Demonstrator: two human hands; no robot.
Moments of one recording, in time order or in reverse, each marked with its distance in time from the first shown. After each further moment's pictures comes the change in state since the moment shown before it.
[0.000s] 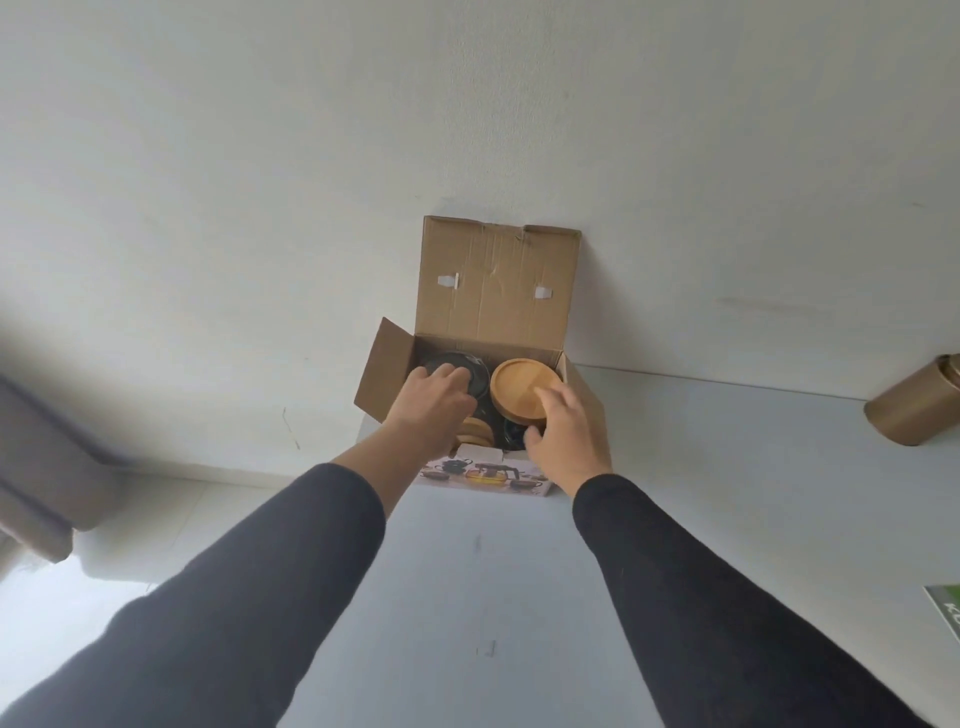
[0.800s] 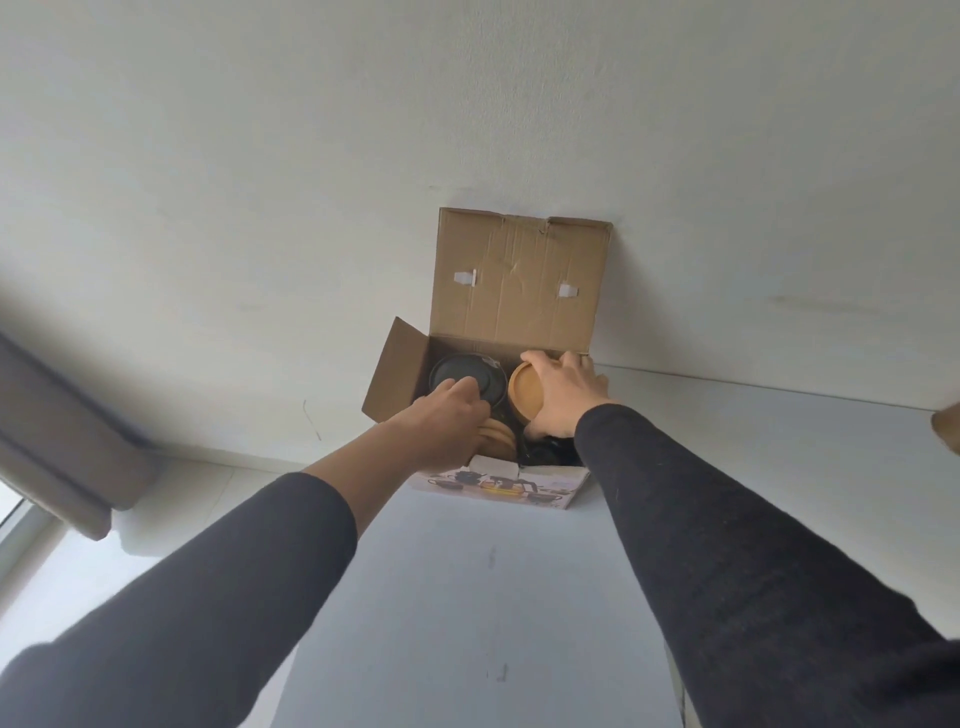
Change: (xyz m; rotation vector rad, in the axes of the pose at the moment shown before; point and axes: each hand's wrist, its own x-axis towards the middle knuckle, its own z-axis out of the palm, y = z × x) left_hand 0.007 -0.015 0.016 -0.432 -0.135 -0.028; right_hand 0.075 -0.017 -0.006 -0.281 -0.323 -0.060
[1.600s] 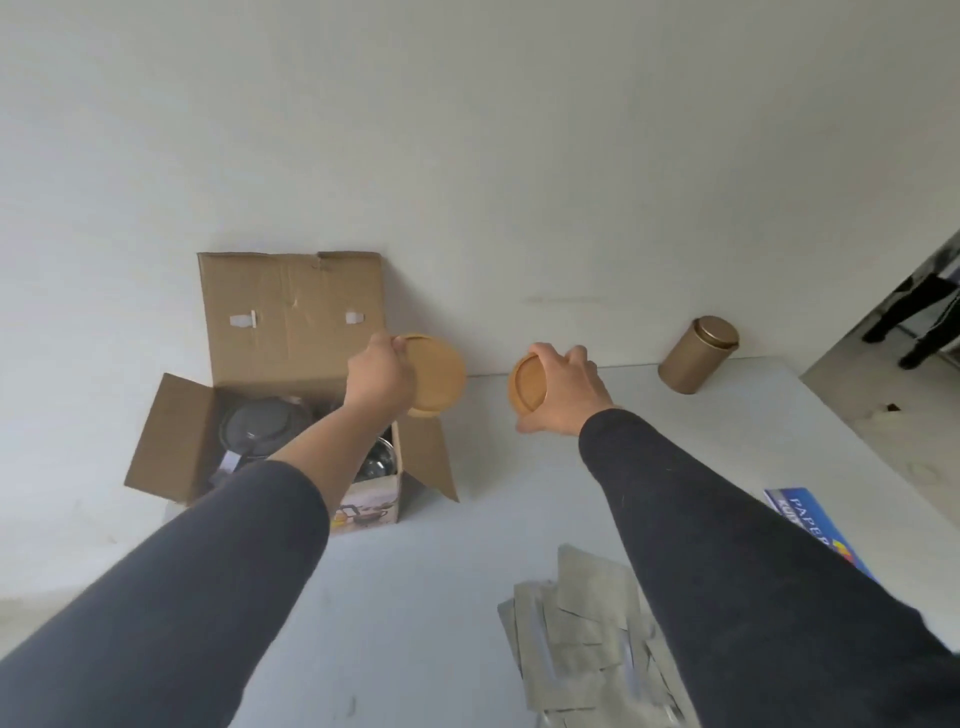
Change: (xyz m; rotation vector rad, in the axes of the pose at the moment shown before) left_hand 0.081 0.140 -0.046 -0.716 0.360 -0.302; right_hand -0.115 0.161 -0.059 0.204 0.243 0.376
